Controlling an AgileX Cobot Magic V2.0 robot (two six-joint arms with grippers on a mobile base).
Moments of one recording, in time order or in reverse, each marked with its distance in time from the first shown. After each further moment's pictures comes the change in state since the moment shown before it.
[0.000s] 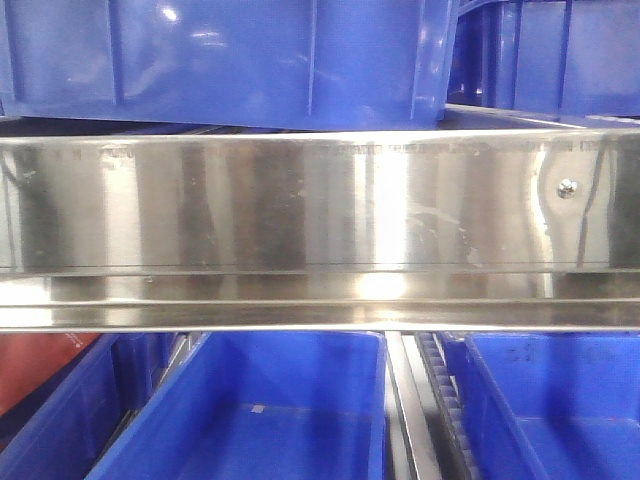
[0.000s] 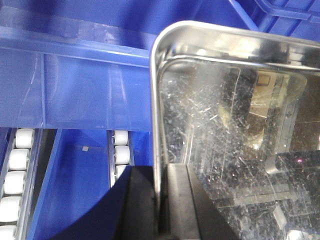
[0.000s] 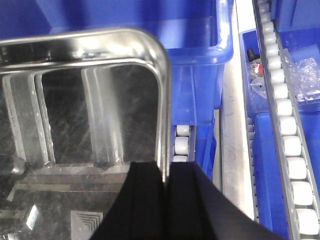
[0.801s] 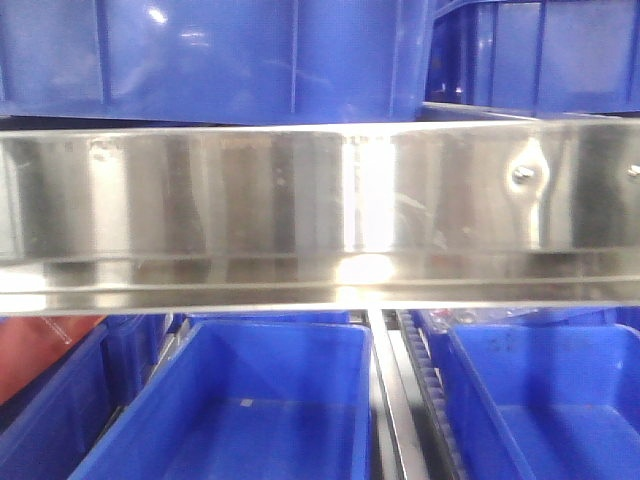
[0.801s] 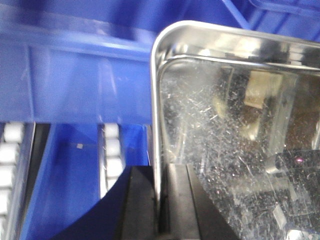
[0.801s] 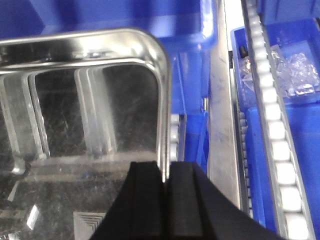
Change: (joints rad) left arm 0.000 0.000 0.000 0.000 0.000 0.000; right arm 0.000 0.000 0.000 0.000 0.000 0.000
